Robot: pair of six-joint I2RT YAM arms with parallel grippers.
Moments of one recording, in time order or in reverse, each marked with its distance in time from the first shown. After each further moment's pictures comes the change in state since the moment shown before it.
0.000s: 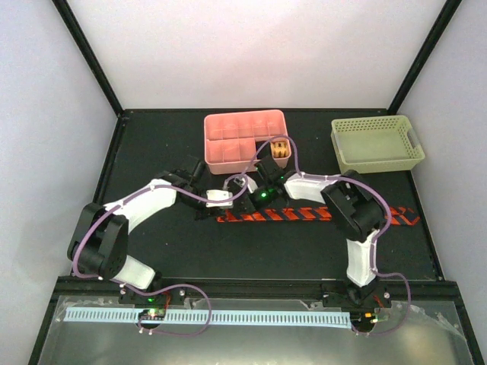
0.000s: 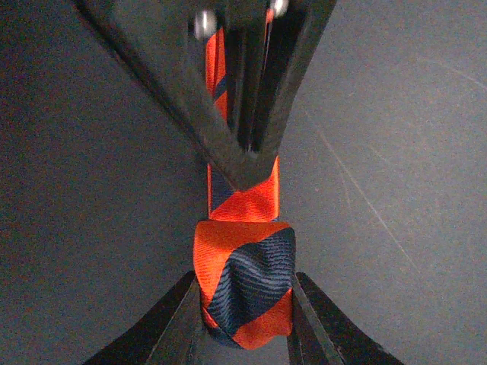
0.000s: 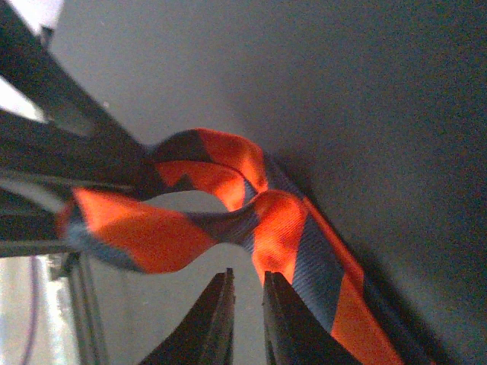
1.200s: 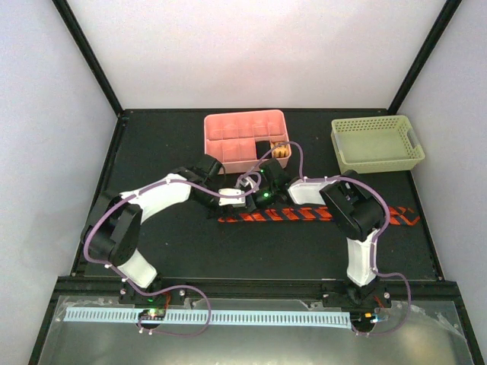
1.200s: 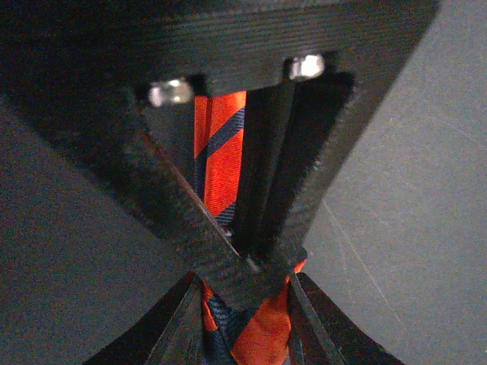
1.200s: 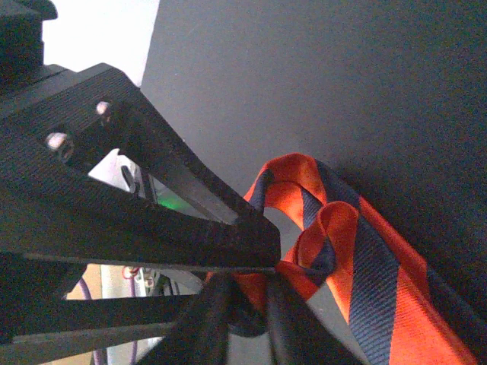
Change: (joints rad) left arm -0.104 0.124 0.095 0.002 -0.032 -0.141; right arm -0.033 -0.026 -0.124 0.270 -0.160 0.303
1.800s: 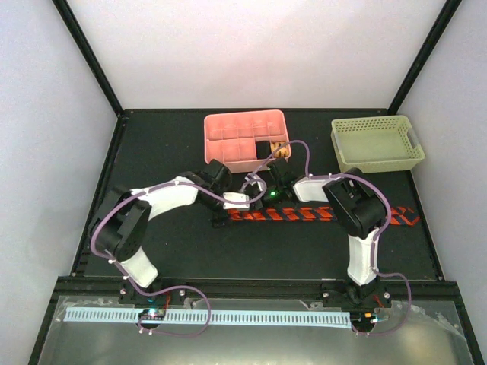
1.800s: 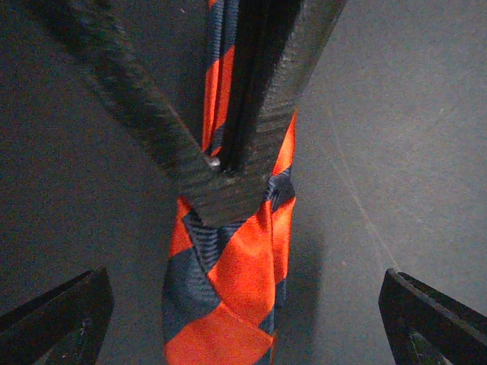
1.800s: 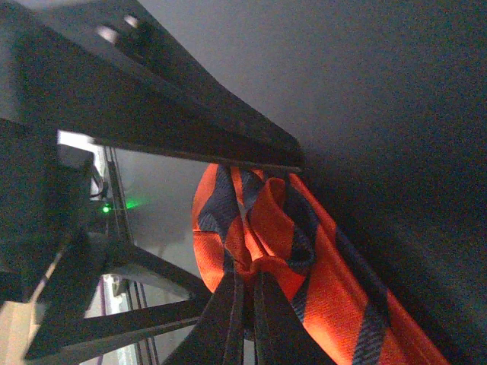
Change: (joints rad) left arm -0.045 0.042 -0.028 0.092 -0.099 -0.012; right arm -0.066 0.005 -0.015 -0.048 0.017 -0.105
